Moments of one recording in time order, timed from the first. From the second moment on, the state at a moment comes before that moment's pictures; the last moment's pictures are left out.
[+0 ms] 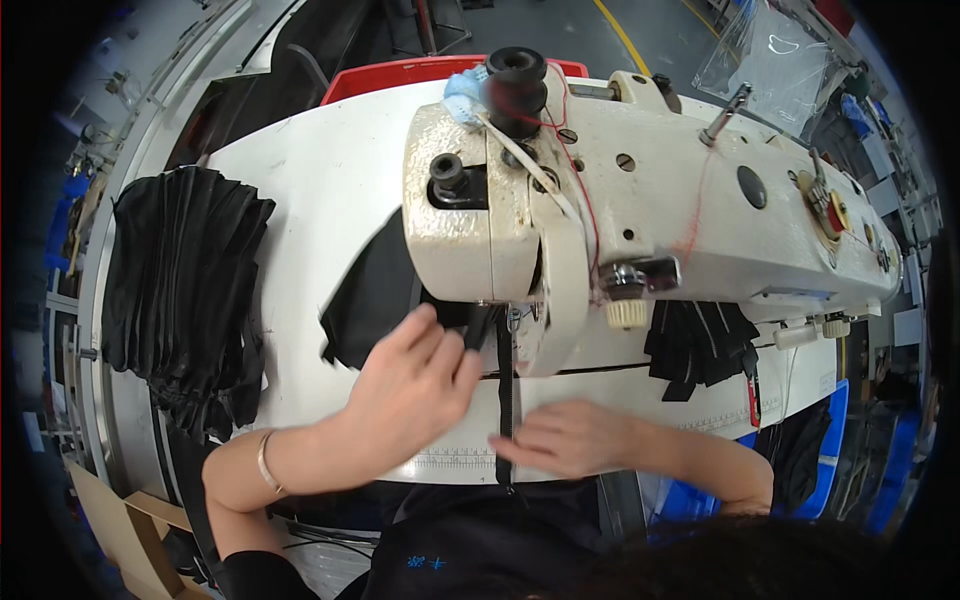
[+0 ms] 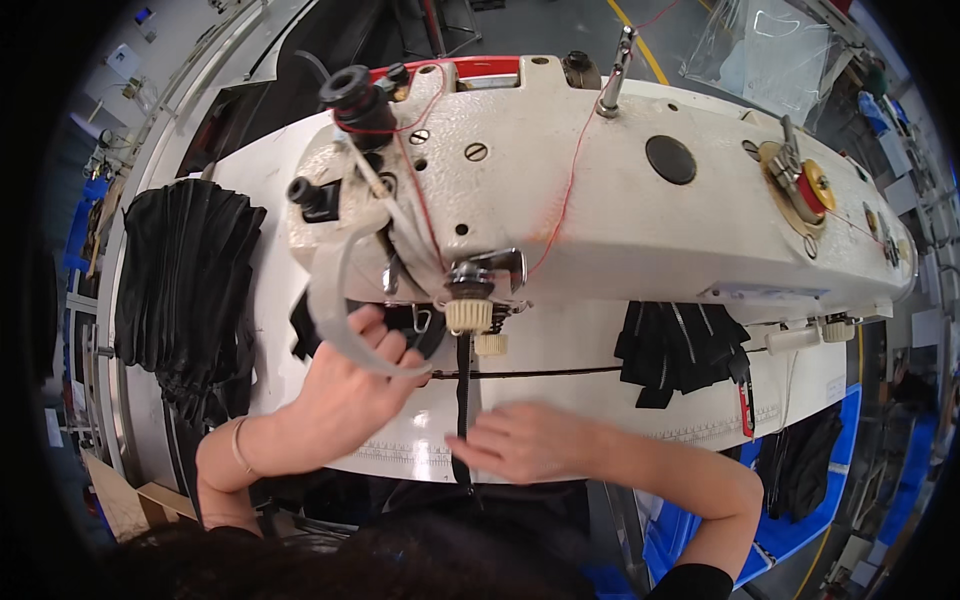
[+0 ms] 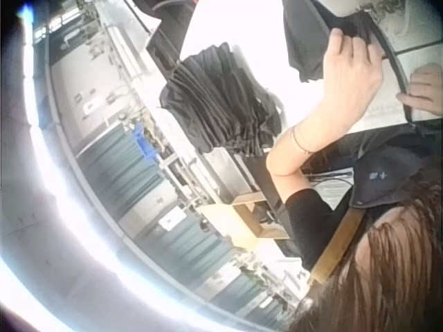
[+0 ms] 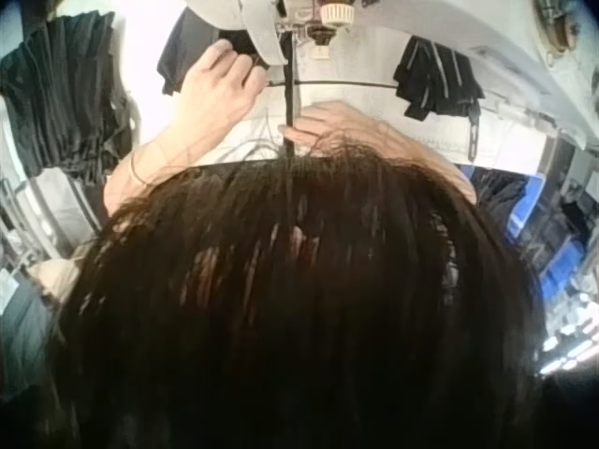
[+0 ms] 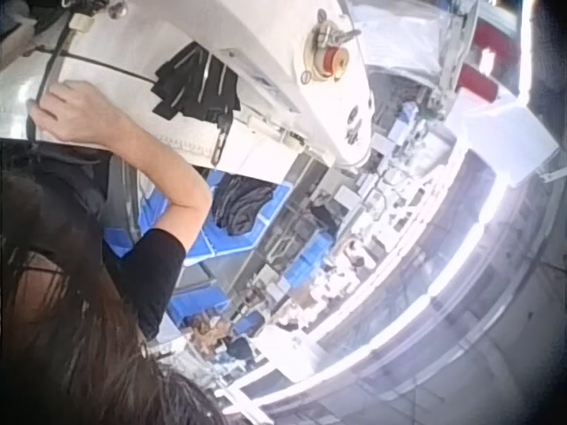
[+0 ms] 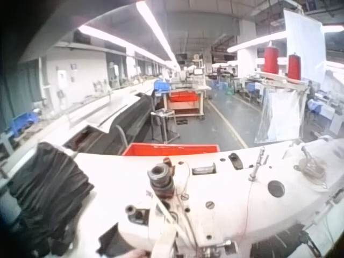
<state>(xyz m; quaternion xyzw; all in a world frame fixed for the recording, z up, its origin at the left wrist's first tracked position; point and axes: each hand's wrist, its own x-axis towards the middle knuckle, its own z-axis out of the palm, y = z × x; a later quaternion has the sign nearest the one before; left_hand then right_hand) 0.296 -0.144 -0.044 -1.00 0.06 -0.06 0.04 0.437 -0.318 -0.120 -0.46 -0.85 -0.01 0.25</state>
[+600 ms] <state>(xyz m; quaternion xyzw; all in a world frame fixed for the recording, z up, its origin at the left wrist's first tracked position) 0.250 -0.142 -0.056 -0.94 0.11 -0.21 -0.23 0.356 -0.371 -0.109 -0.59 -0.64 0.29 0.40</state>
